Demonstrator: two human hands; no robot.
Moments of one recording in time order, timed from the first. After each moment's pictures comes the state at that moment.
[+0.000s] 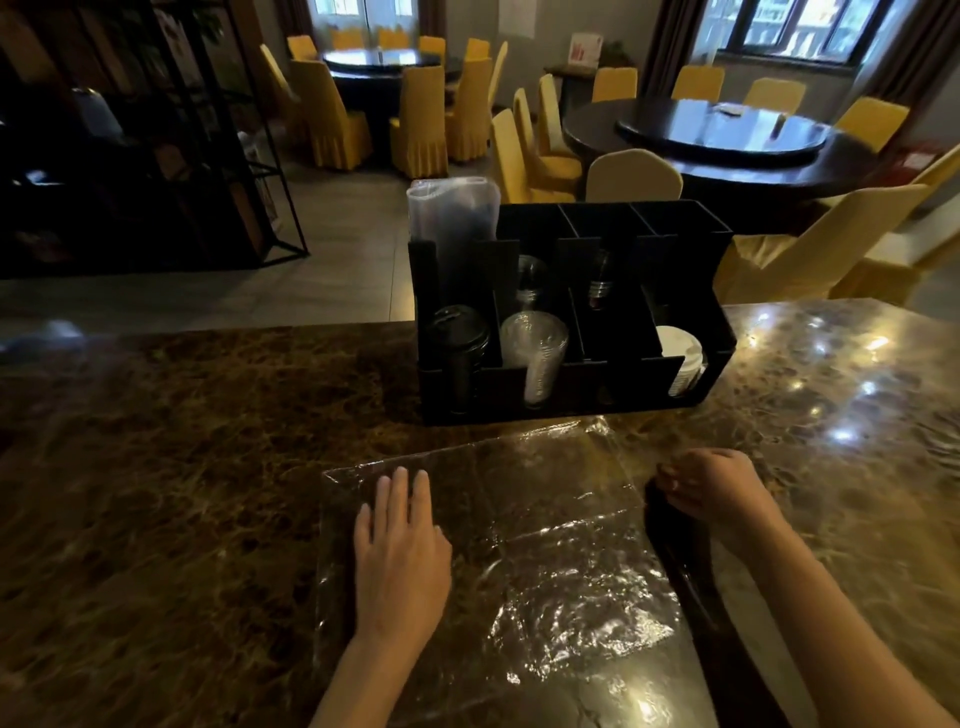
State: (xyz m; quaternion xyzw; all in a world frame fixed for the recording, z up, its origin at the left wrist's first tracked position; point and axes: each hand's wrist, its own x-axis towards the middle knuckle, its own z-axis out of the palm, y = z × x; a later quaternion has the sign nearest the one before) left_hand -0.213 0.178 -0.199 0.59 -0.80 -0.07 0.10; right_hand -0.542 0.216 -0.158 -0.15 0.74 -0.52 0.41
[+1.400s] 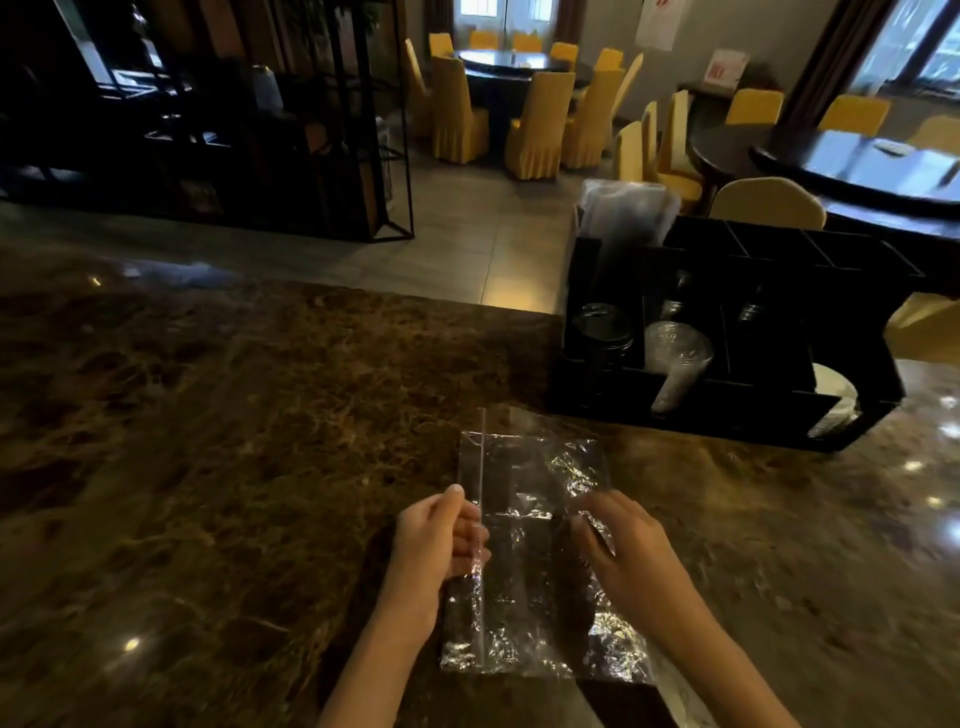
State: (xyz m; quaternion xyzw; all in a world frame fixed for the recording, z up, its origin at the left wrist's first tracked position) left_hand -0.121 0.196 -0.168 0.58 -0.33 -0.60 0.43; right_hand -0.326 0.231 -0.145 -0.69 0.66 -0.23 0.19
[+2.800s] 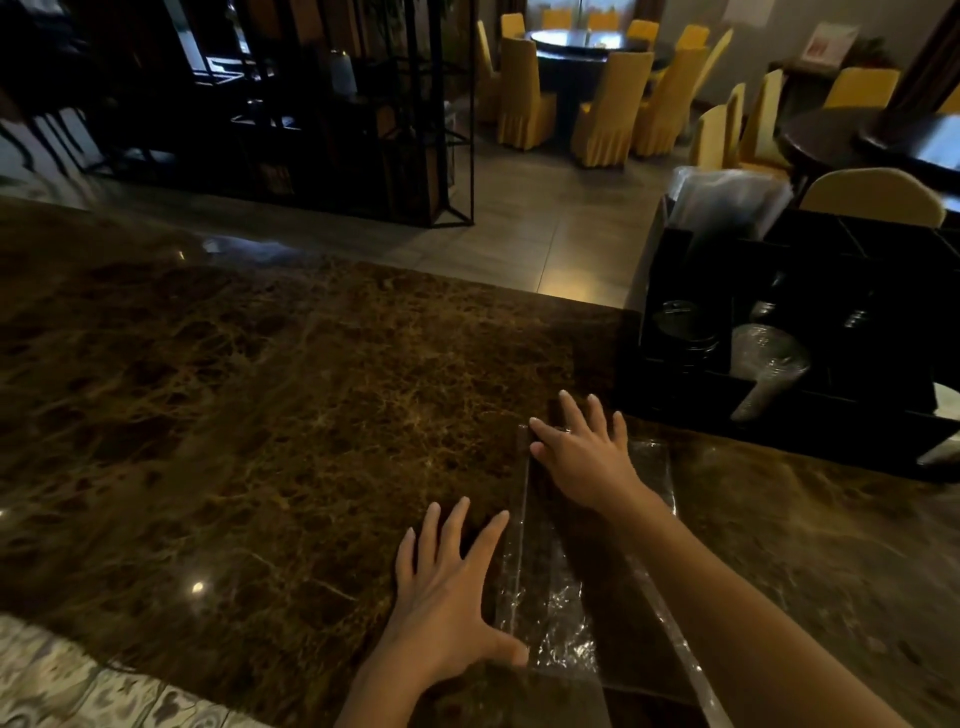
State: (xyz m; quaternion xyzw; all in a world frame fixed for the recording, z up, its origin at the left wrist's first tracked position) left_hand -0.069 0.227 -0.209 0.63 -0.73 -0.26 -0.03; right_hand -0.268 0.094 -0.201 -0.78 0.62 0.00 0.09
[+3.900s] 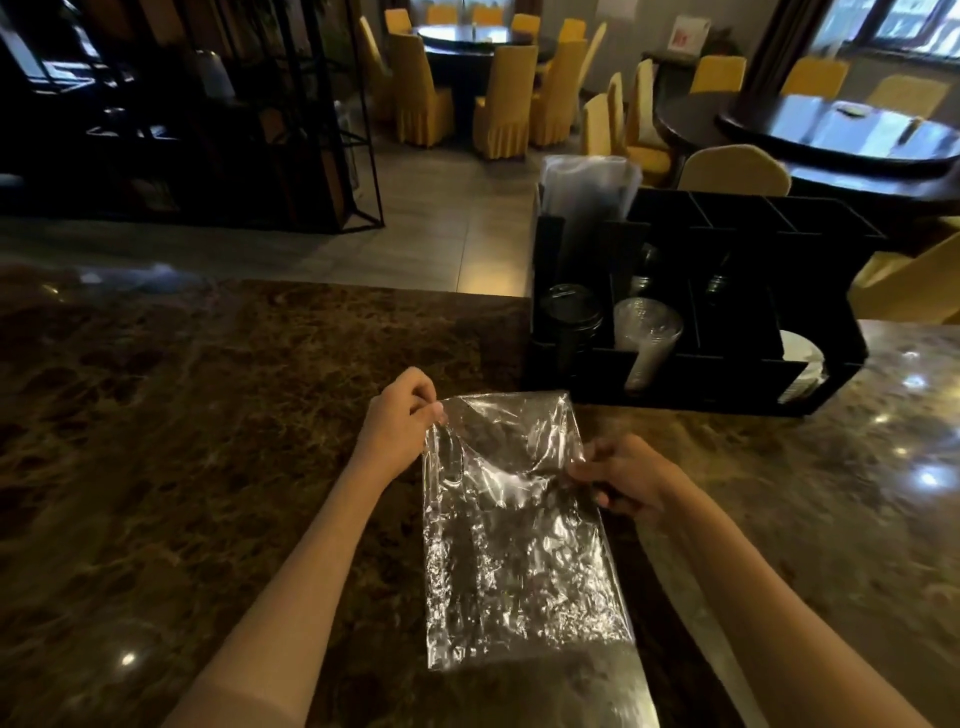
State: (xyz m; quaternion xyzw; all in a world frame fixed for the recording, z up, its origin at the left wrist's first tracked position) left_hand -0.107 0.076 -0.153 0.56 -0.67 -0.34 0.33; right_hand -0.381 0.155 -0.154 -0.40 0.66 -0.29 0.56
